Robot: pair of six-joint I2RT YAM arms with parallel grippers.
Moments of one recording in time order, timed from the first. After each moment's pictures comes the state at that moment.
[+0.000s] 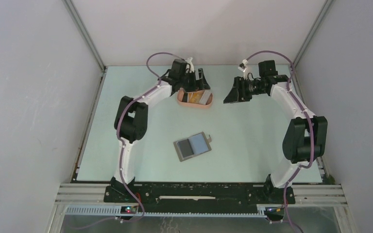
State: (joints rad) left arm -0.45 2.19 1.78 -0.20 0.39 -0.51; right arm 0.09 1.72 1.47 -0.71 -0.89 -0.01
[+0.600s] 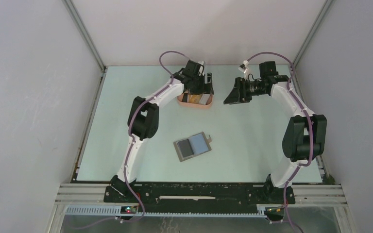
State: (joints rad) left arm -0.54 2.37 2.08 -0.49 0.19 -0.44; right arm 0.06 1.75 1.46 -0.73 -0.97 -0.02
